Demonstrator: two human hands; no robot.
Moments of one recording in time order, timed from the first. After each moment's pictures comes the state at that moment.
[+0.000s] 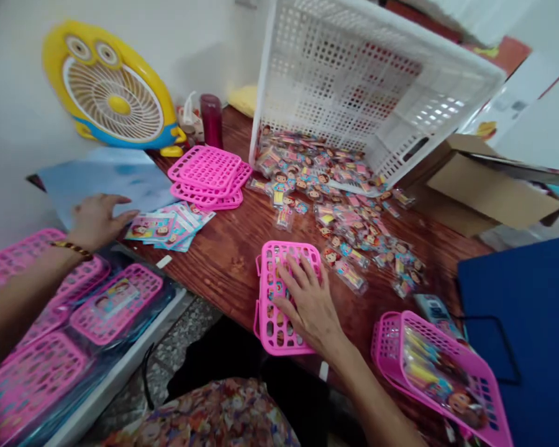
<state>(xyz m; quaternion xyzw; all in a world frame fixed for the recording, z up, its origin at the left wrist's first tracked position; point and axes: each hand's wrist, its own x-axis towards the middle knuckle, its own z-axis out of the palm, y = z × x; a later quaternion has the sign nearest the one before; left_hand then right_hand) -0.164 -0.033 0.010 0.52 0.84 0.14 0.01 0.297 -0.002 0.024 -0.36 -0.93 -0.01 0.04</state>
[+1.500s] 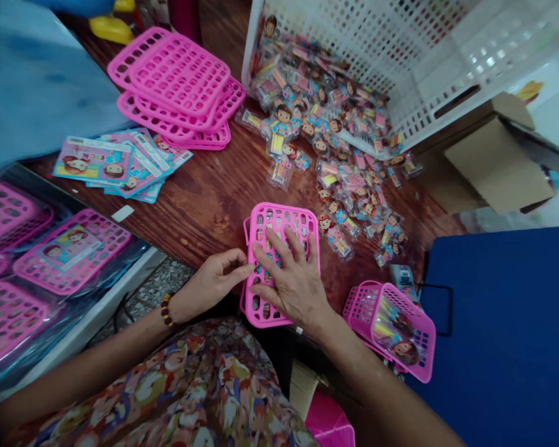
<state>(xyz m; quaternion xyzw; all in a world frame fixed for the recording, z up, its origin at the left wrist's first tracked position) 0.104 -0.073 -0.012 0.44 0.49 0.46 0.60 0.293 -0.006 0.032 -0.29 -0.96 -0.01 -0.01</state>
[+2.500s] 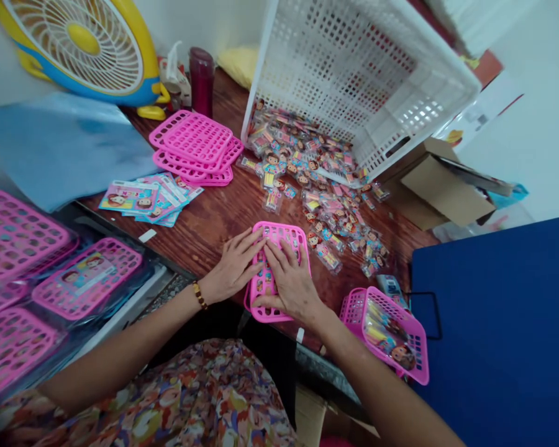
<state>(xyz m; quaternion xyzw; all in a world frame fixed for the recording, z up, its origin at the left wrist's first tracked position) 0.095 -0.051 -0.012 0.72 0.52 0.40 0.22 0.295 -0.006 0.030 -0.27 -0.96 -0.03 0.01</state>
